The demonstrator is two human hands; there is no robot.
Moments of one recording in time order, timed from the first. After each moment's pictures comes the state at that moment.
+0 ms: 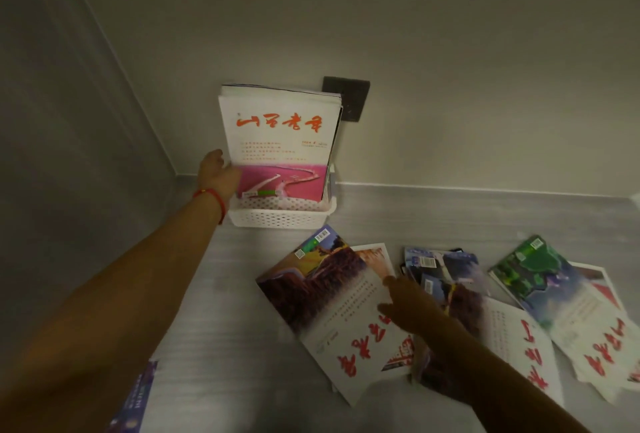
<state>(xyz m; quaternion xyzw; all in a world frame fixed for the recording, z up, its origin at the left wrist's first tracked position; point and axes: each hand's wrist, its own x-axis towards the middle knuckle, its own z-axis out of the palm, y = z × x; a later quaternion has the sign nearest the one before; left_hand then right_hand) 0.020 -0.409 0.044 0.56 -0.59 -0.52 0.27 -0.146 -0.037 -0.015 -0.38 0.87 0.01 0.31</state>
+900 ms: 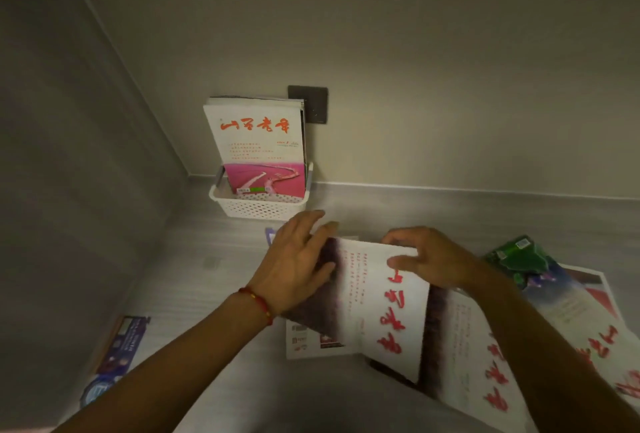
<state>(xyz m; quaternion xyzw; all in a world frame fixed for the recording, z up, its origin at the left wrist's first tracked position) 0.010 -0.105 0.093 0.23 -0.95 -0.13 0.15 -0.225 0.033 0.126 -0.53 0.72 -0.24 0.38</state>
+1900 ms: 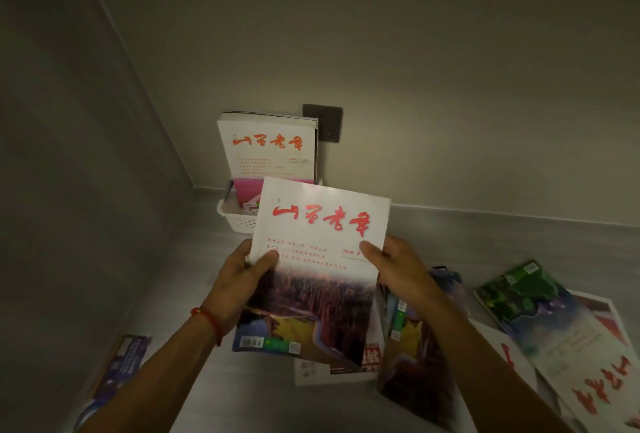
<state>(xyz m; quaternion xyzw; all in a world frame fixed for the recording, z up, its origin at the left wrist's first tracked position) 0.066 -0.139 0.094 0.42 -0.60 -0.63 0.24 -0.170 -0.009 0.107 -0.37 0.73 -0.45 0.37</state>
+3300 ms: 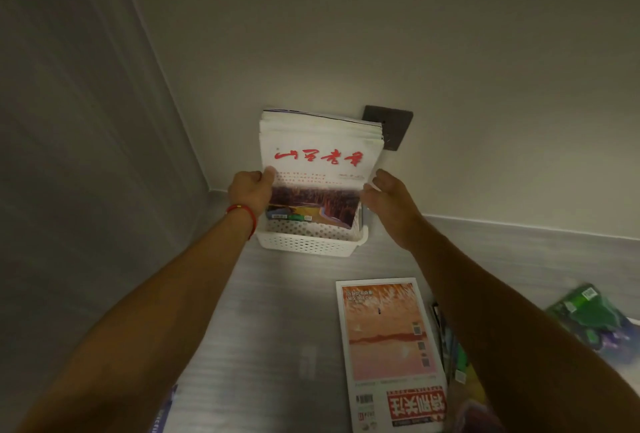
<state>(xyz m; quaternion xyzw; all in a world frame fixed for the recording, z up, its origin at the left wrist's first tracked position) 0.021 -0.414 0.061 0.56 -0.63 -0.46 0.26 -0.164 -0.242 0.098 -0.33 0.72 -0.50 0.36</state>
